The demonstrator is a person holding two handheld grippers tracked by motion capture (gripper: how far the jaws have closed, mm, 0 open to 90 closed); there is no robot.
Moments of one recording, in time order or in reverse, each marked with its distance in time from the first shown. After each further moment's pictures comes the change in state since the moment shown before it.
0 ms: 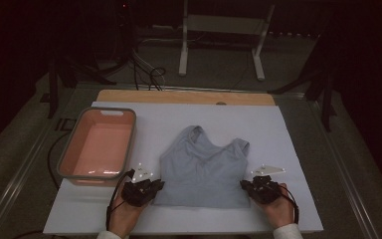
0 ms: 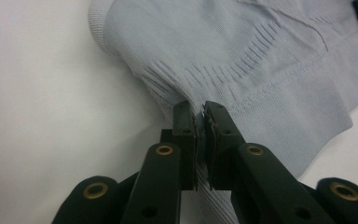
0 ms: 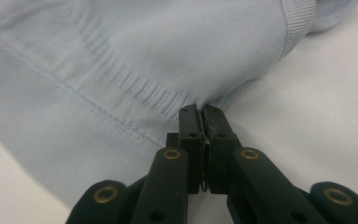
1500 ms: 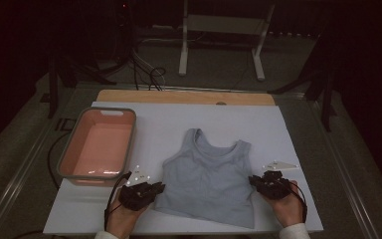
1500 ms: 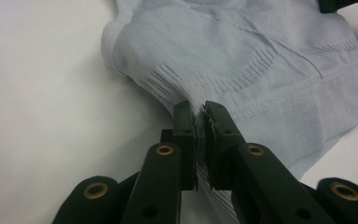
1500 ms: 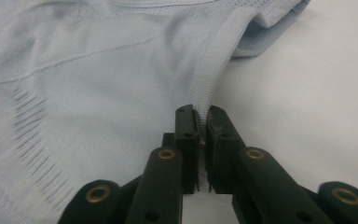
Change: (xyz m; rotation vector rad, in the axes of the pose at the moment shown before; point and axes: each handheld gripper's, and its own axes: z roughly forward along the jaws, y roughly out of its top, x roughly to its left) left arm -0.008 -0.002 -0.012 -0.040 -0.075 -0.001; right arm -0.022 0.003 -0.013 -0.028 -0.031 0.077
